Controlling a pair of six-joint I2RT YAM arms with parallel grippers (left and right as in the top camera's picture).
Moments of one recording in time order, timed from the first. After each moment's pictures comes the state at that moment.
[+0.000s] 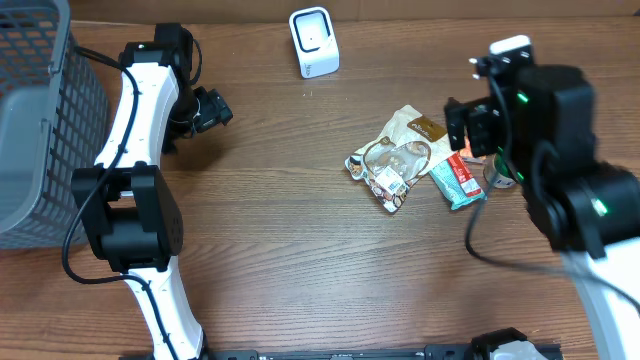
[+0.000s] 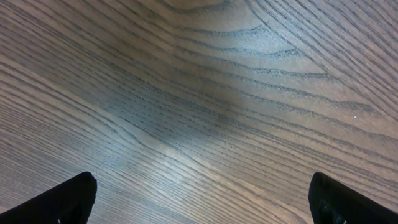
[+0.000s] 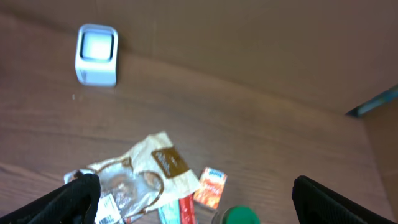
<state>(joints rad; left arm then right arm) 0.02 2.17 1.91 -1.25 -0.03 -0.57 0.25 1.19 1.48 -0.87 0.20 -0.14</state>
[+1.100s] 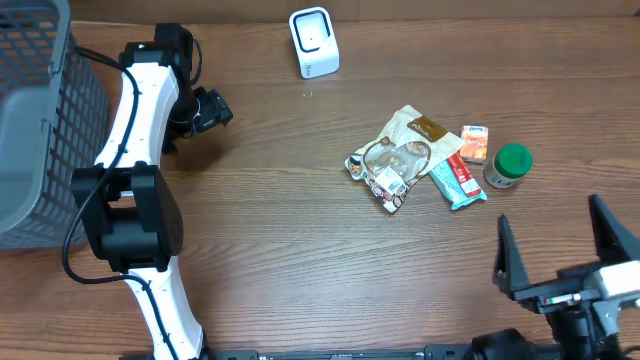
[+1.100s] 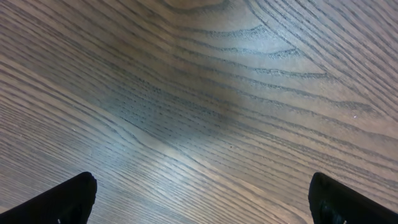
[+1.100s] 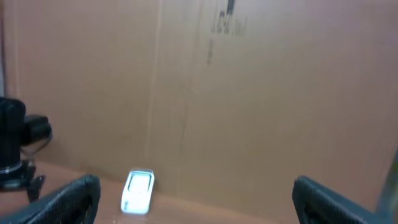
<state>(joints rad) 0.02 2.17 1.91 -1.25 -0.03 -0.57 0.23 0.17 0.80 -0.39 0.01 -0.13</state>
